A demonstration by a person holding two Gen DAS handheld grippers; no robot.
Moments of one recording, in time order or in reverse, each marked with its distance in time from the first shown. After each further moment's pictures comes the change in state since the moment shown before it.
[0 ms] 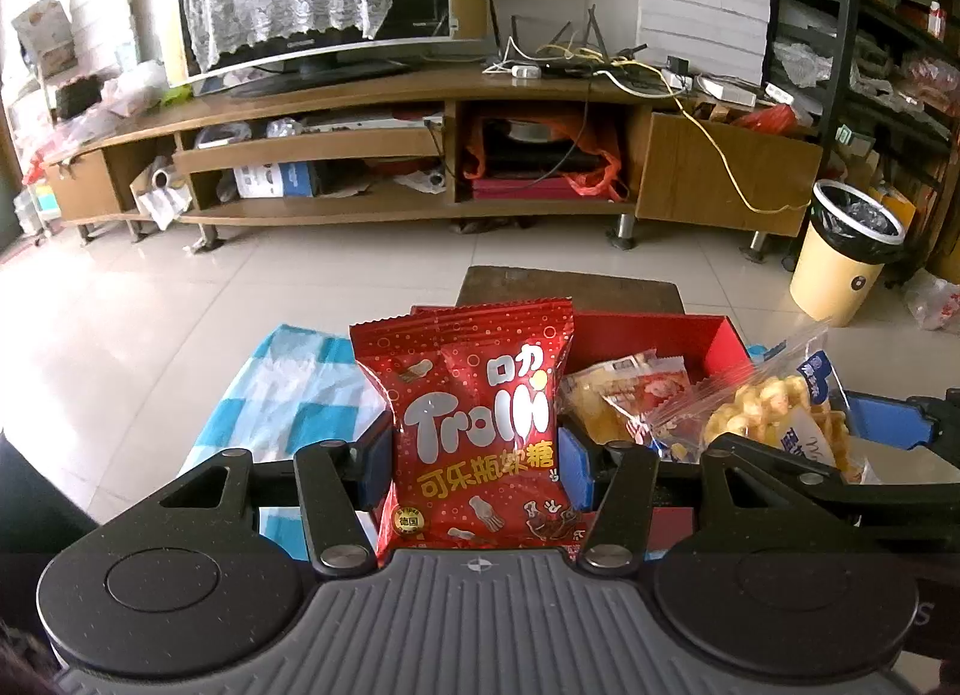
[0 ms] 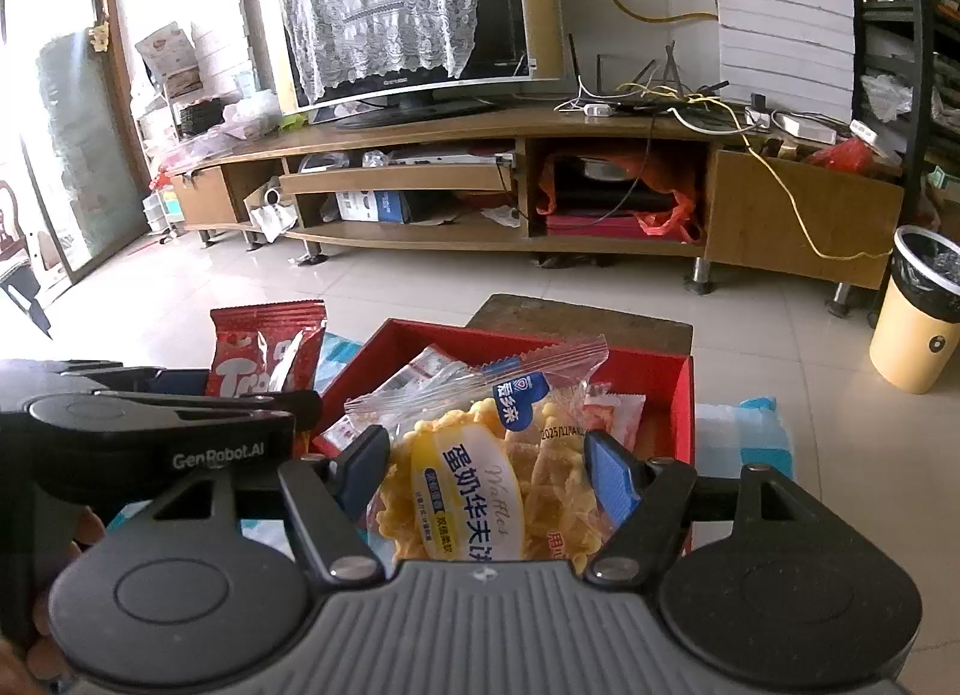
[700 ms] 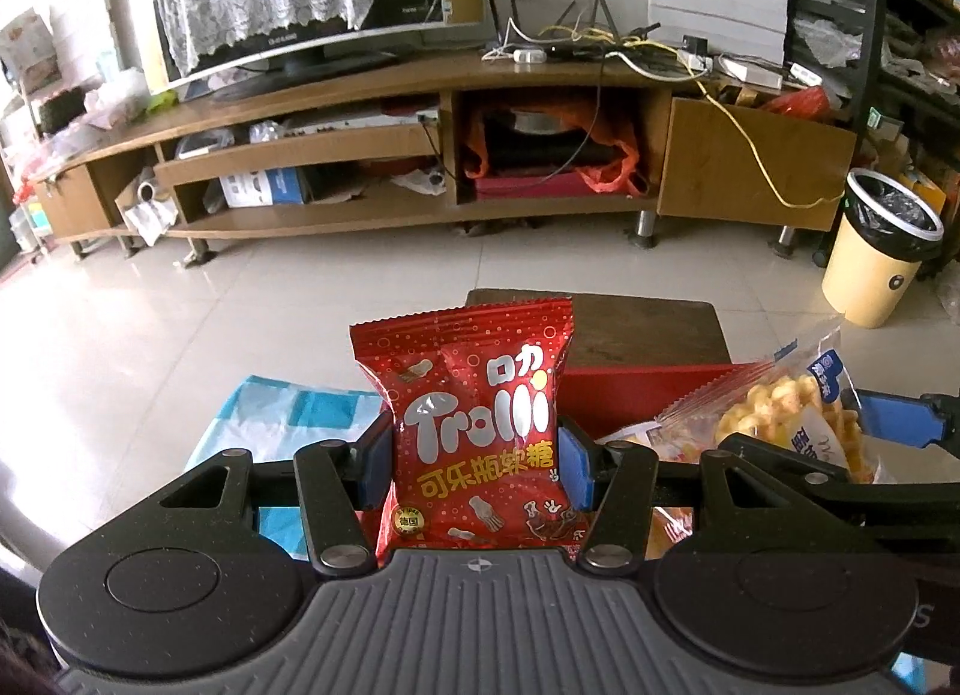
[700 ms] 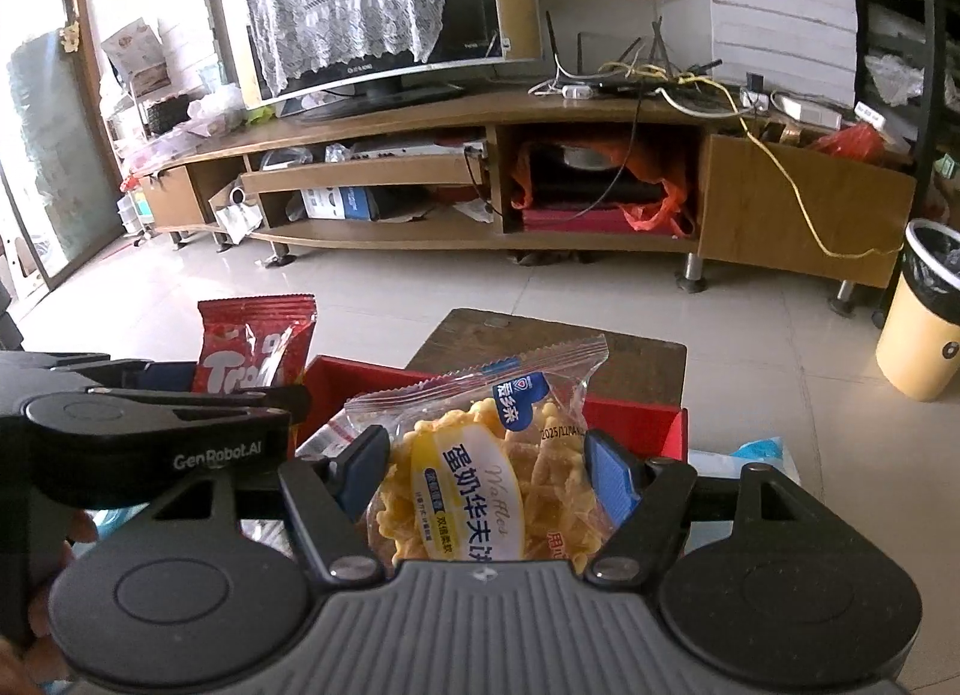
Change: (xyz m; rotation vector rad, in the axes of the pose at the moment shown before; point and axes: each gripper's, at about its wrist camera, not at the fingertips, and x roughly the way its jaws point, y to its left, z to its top) left arm 0.080 -0.009 0.041 0.028 0.031 0.032; right arm 0.082 -0.039 0.040 0.026 0.033 -0.018
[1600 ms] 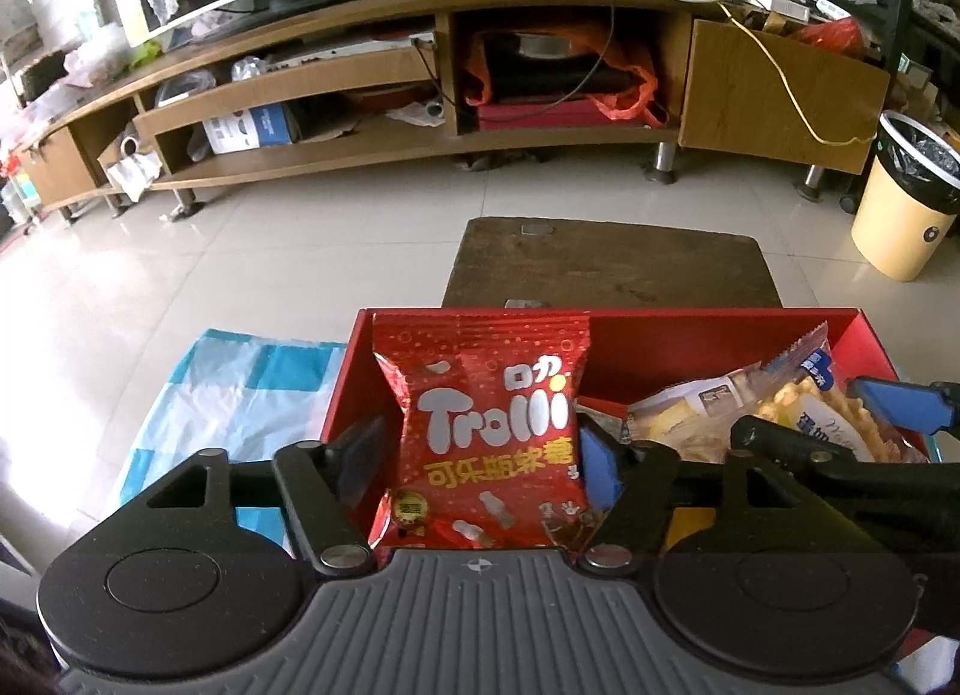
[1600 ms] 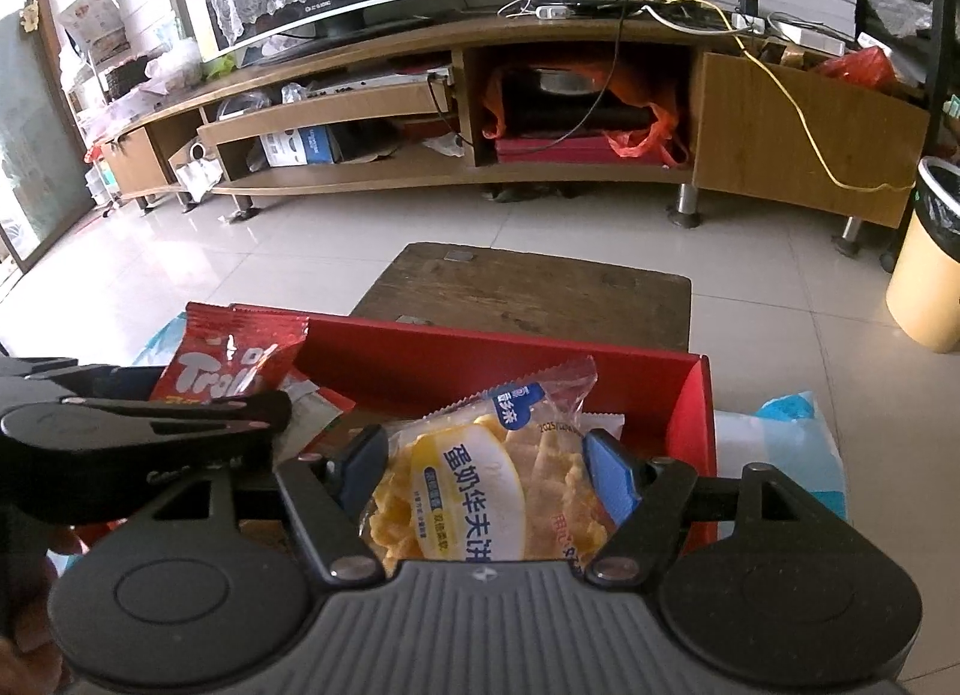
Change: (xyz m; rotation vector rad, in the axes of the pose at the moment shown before) left arm 0.069 -0.004 -0.010 0.018 0.116 0.022; right arm 0.079 -0.022 -0.011 0.036 0.108 -0.032
